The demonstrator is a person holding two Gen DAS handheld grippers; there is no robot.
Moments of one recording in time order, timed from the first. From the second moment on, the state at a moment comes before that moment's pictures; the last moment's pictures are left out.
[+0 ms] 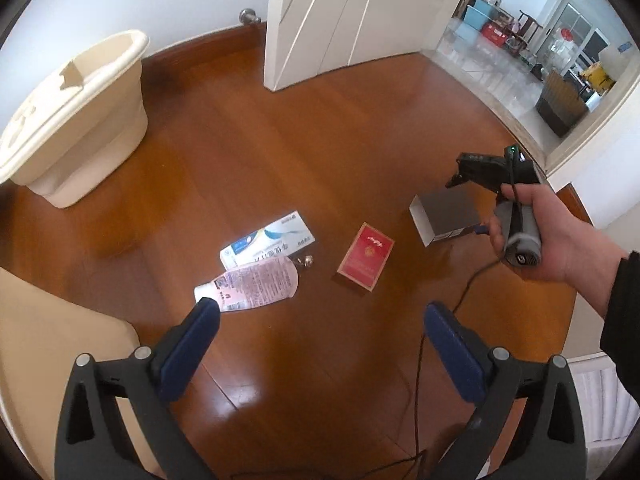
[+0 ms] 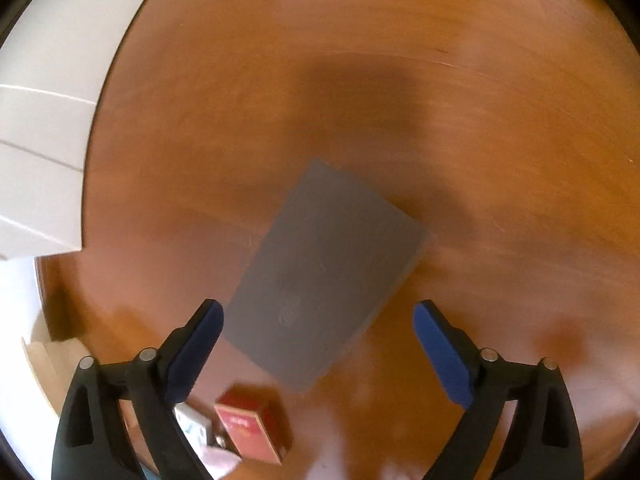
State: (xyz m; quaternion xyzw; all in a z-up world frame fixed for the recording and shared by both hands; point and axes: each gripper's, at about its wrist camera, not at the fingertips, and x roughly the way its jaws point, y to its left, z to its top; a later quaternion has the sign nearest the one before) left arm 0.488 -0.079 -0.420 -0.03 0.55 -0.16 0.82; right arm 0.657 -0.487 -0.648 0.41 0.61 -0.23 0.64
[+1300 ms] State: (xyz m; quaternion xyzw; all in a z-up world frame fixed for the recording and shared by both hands) left arm 0.560 -0.221 -0.534 0.20 0.54 -0.26 0.78; right arm 0.519 -0.507 -0.558 0.36 0.55 -0.12 0.74
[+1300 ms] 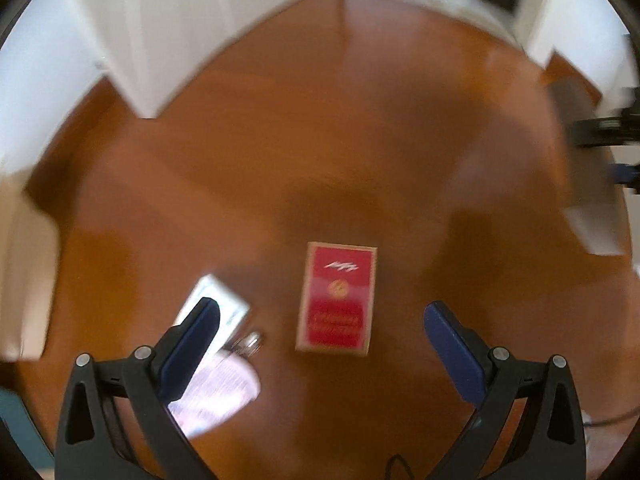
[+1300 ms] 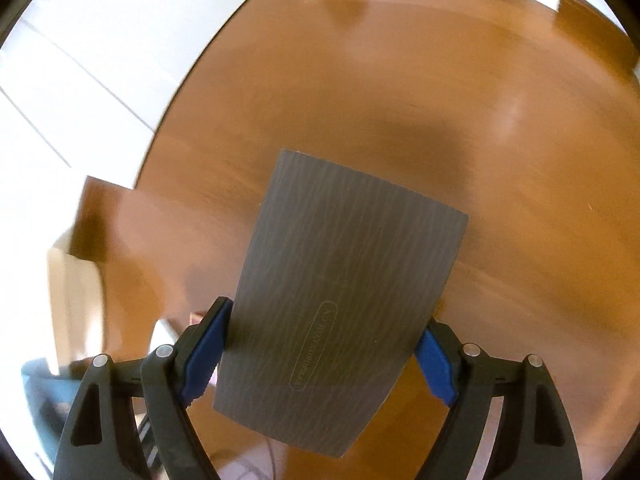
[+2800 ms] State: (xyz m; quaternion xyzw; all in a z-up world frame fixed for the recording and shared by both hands) left arm 0.507 -0.156 -0.339 0.13 0.46 -0.14 0.86; right arm 0.452 -0.445 -0.349 0.26 0.50 -0.07 0.82
